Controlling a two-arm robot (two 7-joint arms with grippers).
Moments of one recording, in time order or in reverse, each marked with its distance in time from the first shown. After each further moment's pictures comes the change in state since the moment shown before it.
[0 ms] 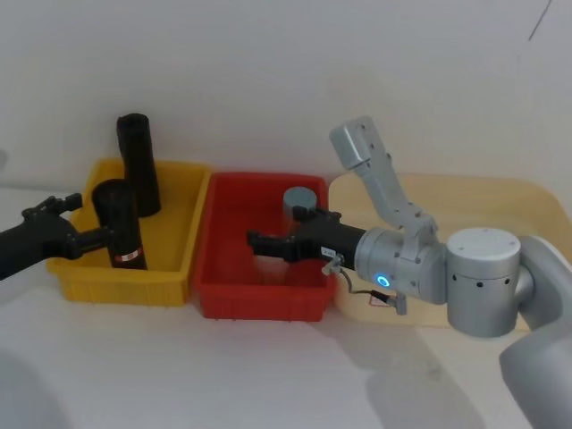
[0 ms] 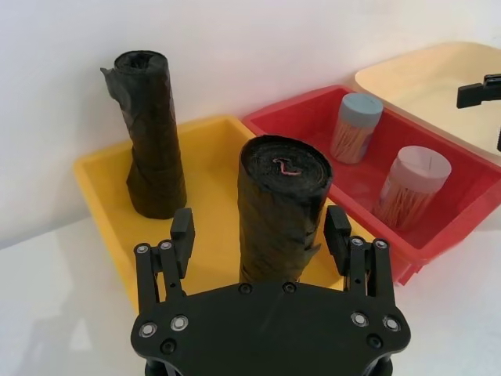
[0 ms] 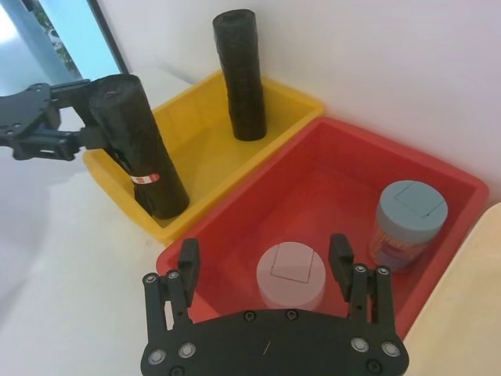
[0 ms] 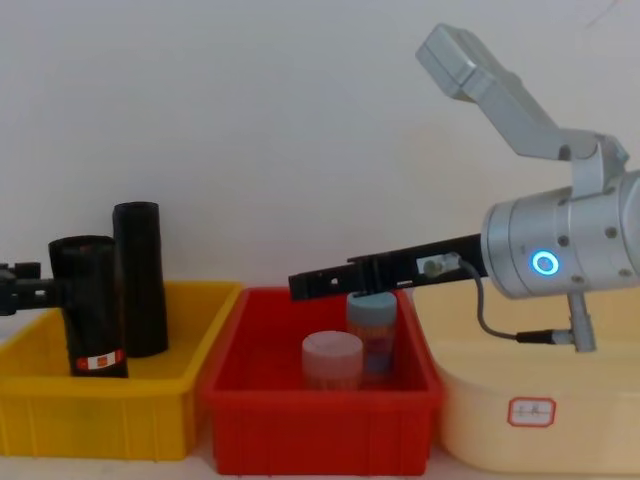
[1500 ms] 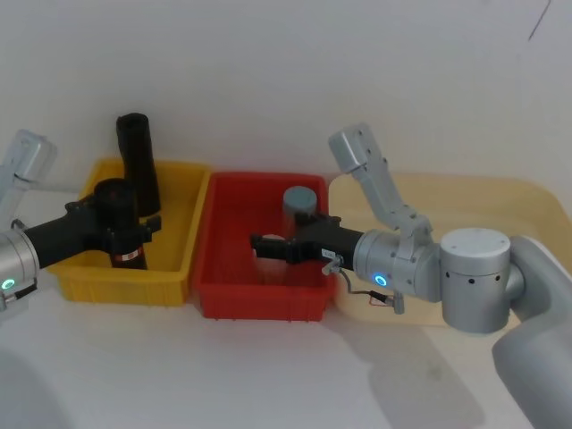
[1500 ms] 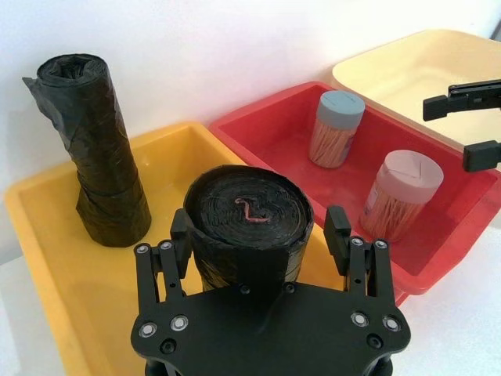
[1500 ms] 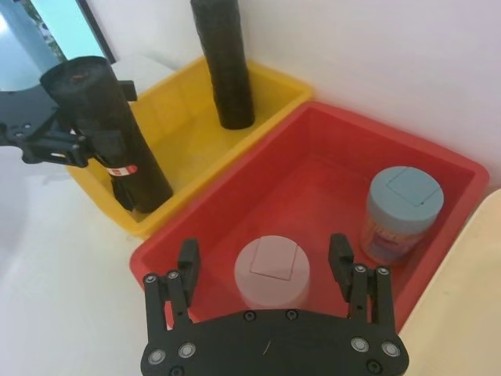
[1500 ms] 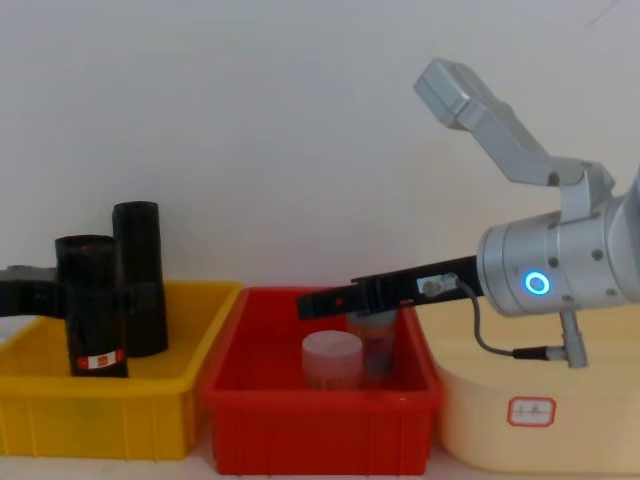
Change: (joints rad) left arm -0.148 -0.063 0.124 0.142 0.029 -0.016 -0.048; right arm 0.045 -0.002 -0.029 0.103 0.029 -0.036 0.000
